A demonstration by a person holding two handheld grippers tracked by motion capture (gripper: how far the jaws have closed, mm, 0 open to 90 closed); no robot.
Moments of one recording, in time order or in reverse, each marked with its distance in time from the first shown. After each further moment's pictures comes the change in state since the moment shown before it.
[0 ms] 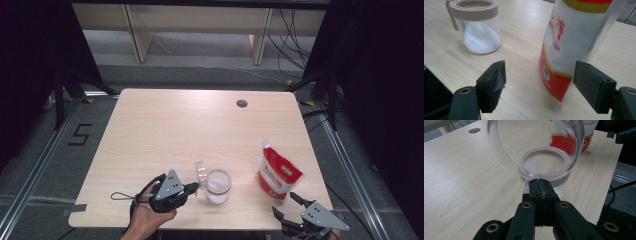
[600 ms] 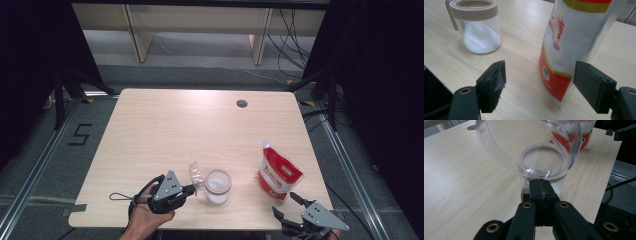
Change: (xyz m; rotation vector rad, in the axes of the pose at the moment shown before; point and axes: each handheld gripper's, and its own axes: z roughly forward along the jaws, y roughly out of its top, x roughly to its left) left arm 0.001 -0.003 -0.003 0.017 -0.004 -0.004; right arm 0.000 0.000 0.000 0.002 -0.002 0.001
